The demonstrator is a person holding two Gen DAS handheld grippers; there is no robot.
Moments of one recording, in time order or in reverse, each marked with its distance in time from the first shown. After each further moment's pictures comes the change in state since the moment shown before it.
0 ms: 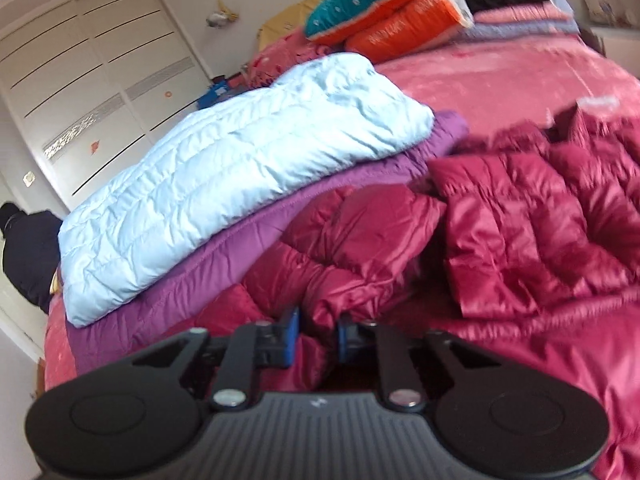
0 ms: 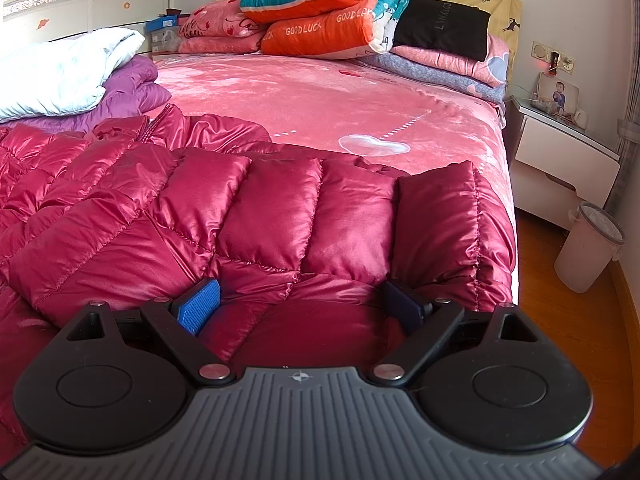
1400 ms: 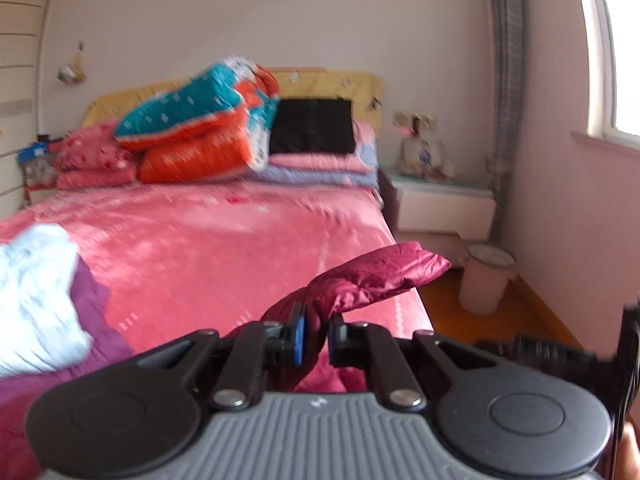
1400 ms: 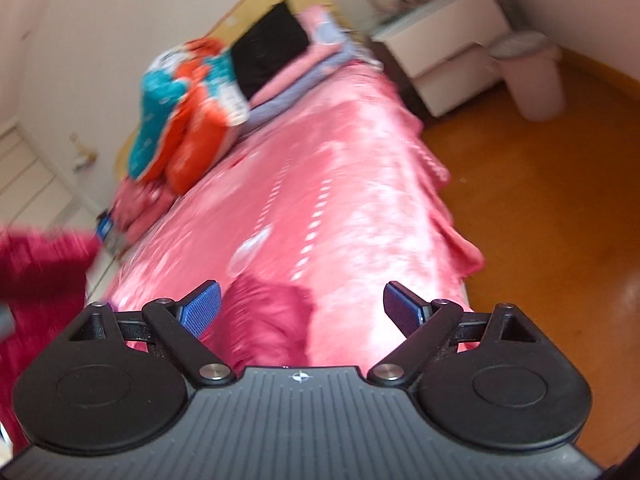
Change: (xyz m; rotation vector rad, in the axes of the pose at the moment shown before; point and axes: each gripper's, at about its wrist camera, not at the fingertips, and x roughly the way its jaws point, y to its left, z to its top) left arm -0.088 -0.151 0.127 -0.107 -0.290 -0.709; right arm -0.056 -0.197 -0.024 0.871 -0.171 0.094
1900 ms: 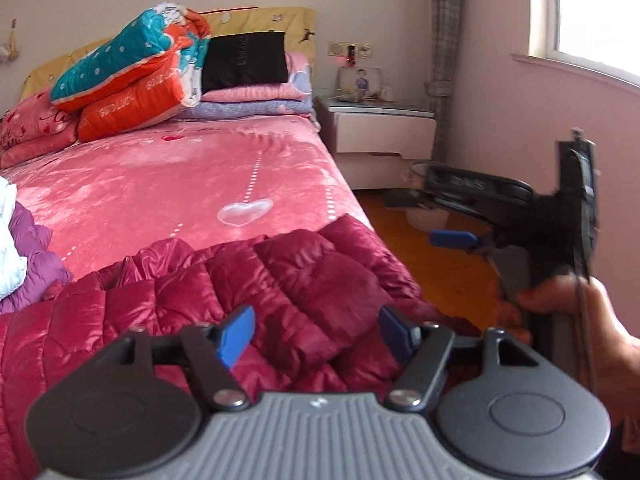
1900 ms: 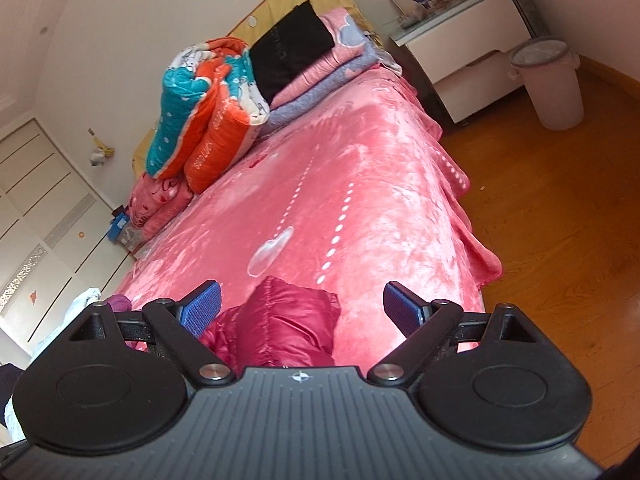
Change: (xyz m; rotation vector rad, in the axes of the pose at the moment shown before) left arm -0.018 -0.025 -0.059 0.099 0.165 -0.150; right arm 0.001 0.021 -0.003 -0.094 -0.014 0.089
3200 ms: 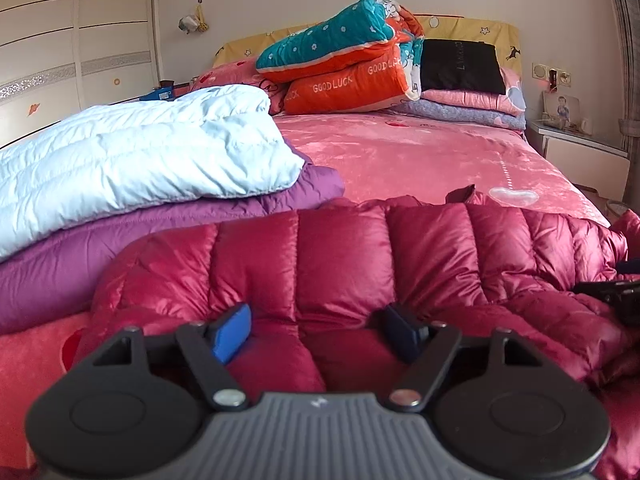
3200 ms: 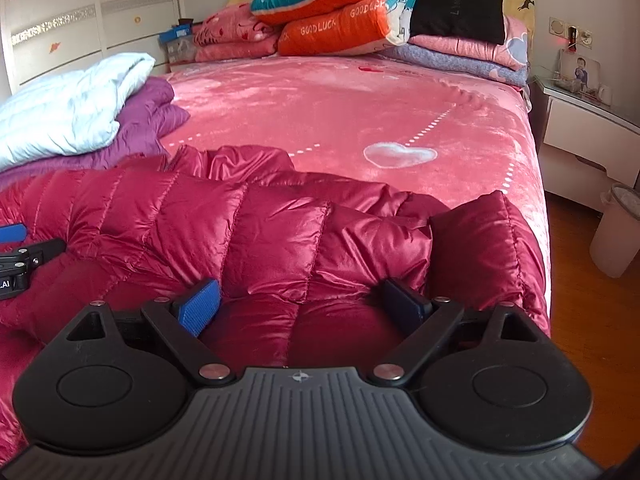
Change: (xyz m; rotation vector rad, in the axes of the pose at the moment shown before) left arm -0.005 0.149 -0.082 -0.232 -0.056 0.546; right arm 0.068 0.121 -0.096 -0.699 0.281 -0.079
